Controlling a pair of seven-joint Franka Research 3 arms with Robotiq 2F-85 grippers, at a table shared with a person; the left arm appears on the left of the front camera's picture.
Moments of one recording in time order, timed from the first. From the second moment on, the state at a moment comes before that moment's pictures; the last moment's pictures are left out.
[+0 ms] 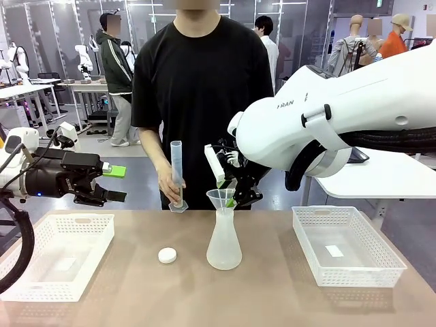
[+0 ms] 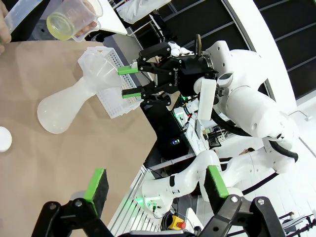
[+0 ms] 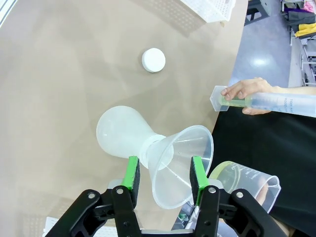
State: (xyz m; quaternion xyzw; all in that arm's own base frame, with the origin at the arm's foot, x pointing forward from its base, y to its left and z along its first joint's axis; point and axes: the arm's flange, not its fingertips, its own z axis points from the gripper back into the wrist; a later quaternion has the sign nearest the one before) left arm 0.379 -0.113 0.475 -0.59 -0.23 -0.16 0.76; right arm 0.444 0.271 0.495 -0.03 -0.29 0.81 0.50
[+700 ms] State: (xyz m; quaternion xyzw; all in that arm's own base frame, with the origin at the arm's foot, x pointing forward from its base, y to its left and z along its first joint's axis) left arm 0.379 -0.113 0.475 -0.59 -0.23 -0.16 0.76; right arm 0.442 0.270 0.497 -0.03 -0.29 0.82 0.50
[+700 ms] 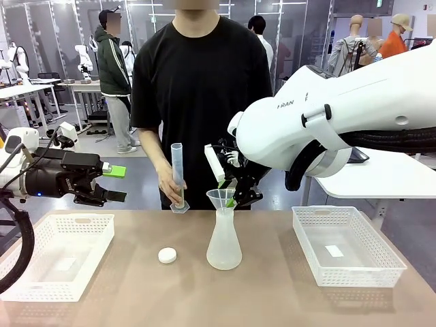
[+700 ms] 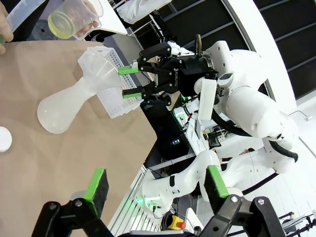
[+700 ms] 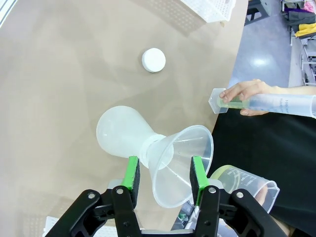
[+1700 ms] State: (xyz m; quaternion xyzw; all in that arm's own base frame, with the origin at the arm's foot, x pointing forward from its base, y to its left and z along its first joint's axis) left arm 0.379 -0.112 0.475 -0.59 -0.23 -0.16 0.76; right arm 0.362 0.092 0.542 0.19 -0.28 0.47 0.82
